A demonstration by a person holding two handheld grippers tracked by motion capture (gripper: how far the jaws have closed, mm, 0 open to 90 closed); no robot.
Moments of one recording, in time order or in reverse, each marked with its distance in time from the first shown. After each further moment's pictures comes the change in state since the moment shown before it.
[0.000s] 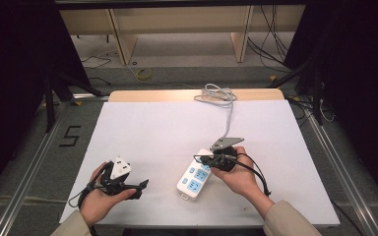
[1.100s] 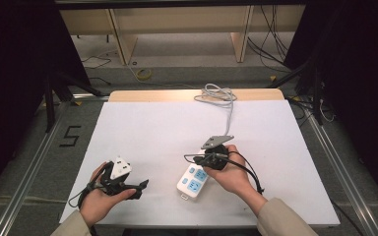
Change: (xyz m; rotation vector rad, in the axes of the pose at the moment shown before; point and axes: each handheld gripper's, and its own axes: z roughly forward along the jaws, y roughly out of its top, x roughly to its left) left arm 0.000 0.000 0.000 -0.001 -0.002 0.001; right arm 0.011 0.015 0.012 0.037 0.017 -0.029
